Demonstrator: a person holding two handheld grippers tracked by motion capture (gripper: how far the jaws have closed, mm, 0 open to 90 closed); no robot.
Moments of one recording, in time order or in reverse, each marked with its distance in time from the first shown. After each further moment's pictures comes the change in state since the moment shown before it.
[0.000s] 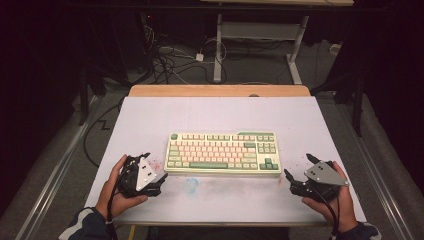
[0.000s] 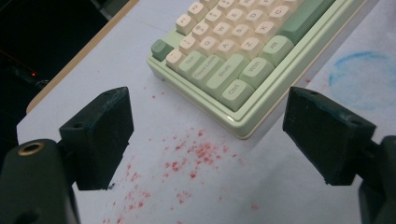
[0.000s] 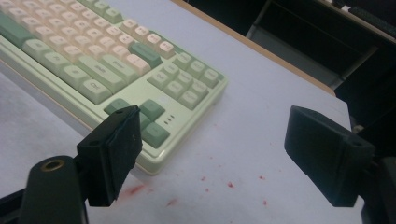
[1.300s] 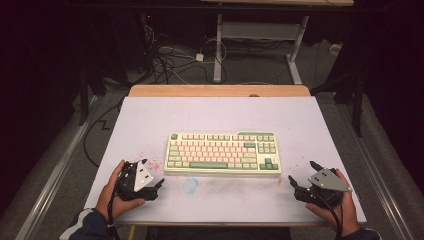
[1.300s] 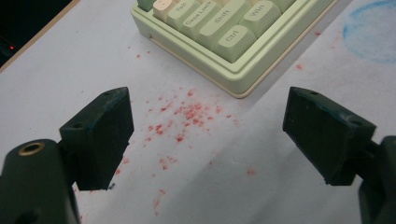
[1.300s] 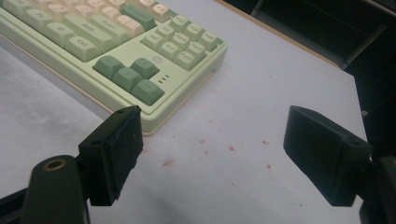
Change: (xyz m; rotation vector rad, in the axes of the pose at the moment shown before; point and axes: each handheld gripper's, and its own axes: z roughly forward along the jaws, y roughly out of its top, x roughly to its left) left arm 0.008 -0.024 0.002 0.075 0.007 -0.054; right arm -0.002 -0.028 0.001 0.031 0.010 0.028
